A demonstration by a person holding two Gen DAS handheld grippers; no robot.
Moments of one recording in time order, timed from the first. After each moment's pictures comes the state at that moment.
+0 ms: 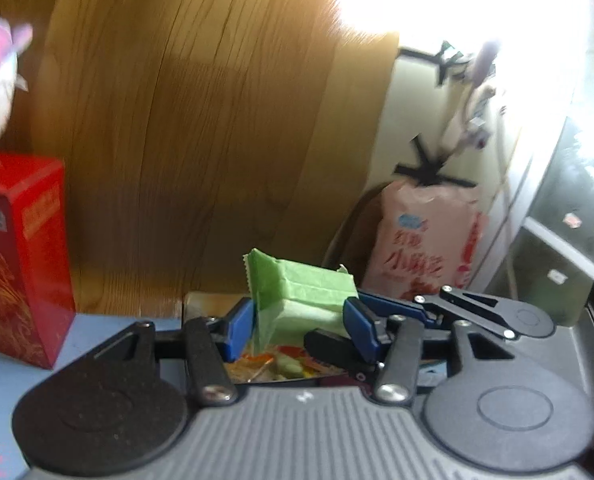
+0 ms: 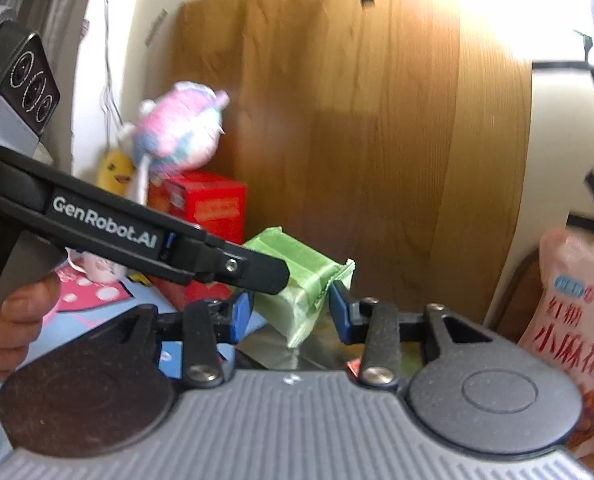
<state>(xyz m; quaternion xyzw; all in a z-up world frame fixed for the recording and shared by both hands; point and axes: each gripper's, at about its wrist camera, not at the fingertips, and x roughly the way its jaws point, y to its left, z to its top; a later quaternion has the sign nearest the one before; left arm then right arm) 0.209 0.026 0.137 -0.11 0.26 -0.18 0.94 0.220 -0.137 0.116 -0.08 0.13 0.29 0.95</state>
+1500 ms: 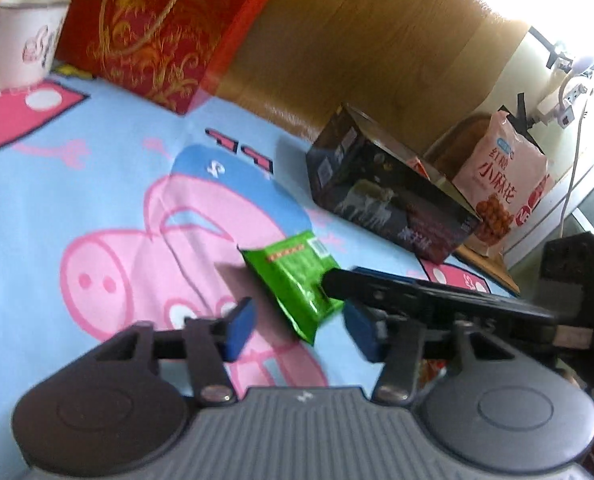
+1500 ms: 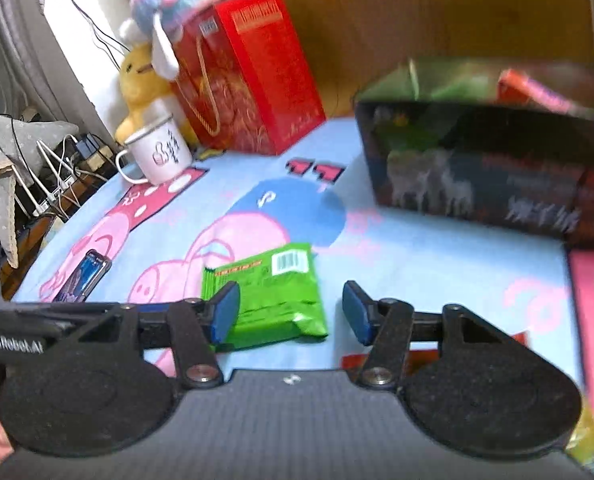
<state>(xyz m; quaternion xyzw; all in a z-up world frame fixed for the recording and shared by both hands) 0.092 0.126 -0.001 -0.25 0.37 -0.11 0.89 0.191 -0.093 0.007 0.07 0.38 0.34 0.86</state>
